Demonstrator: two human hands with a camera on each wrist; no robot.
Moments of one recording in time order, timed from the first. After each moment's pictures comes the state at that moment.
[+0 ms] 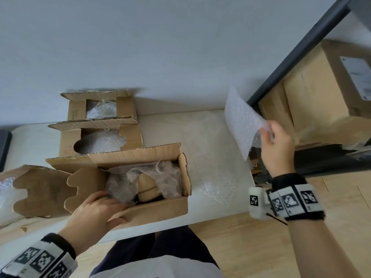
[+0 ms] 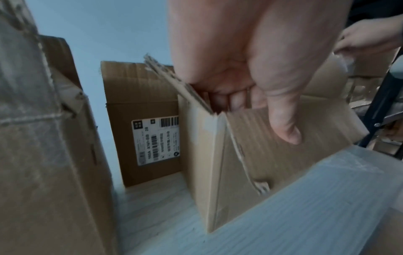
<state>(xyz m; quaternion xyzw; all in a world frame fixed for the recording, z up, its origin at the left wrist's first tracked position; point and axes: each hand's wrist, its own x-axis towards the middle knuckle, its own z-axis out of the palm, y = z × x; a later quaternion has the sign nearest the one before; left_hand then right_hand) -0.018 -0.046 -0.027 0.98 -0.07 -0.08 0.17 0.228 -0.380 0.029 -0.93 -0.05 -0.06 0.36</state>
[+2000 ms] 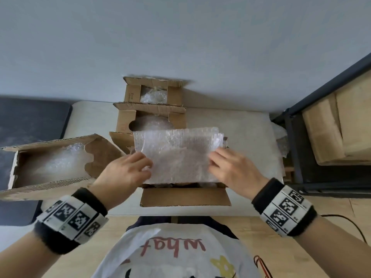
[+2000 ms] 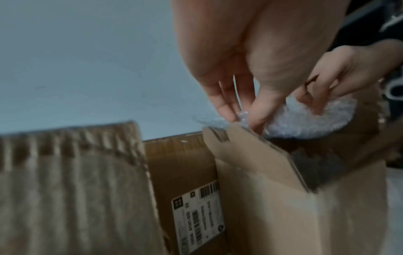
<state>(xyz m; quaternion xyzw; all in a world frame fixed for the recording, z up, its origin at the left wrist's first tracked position) -0.023 -0.010 0.027 0.98 -0.14 0.02 0.11 0.139 -0.253 0.036 -0.75 -0.66 -0.07 -0.02</state>
